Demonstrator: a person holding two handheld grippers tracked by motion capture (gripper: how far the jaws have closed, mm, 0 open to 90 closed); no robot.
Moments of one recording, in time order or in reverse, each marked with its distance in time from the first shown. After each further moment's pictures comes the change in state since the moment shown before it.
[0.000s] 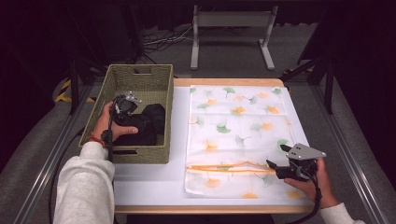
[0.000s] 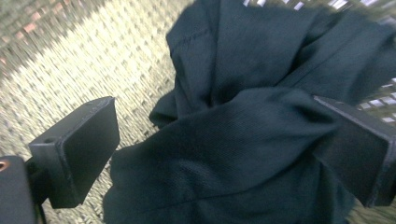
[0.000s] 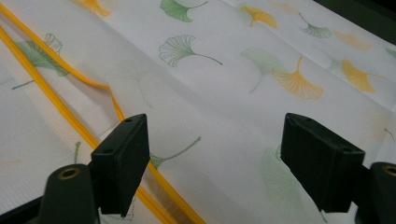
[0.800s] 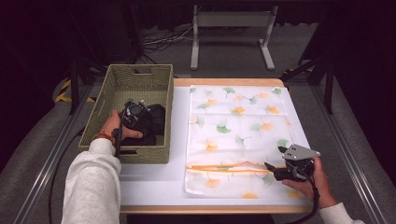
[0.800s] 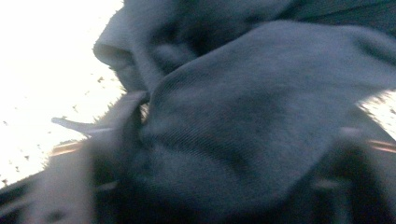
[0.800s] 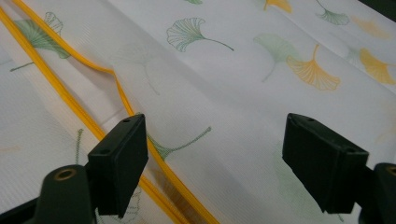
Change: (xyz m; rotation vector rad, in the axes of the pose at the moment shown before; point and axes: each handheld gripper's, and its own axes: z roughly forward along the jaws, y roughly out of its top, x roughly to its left) left arm 0.002 0.000 0.038 0.328 -0.108 0.000; right arm 0.003 -0.001 0.007 0.051 0.021 -0.022
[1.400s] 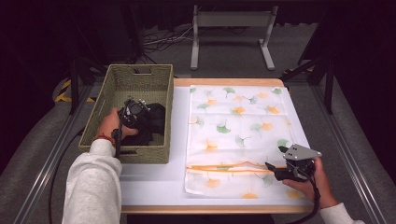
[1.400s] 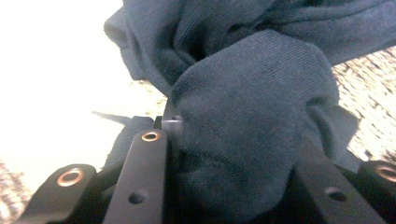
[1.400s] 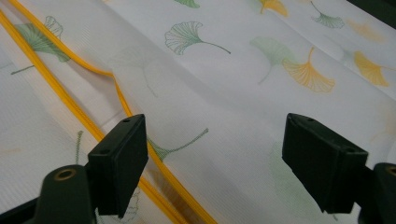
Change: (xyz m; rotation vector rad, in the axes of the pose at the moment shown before) left arm -0.008 0.000 -0.019 -0.033 0.173 0.051; right arm -0.001 0.001 -0.003 -0.008 -0.010 -0.001
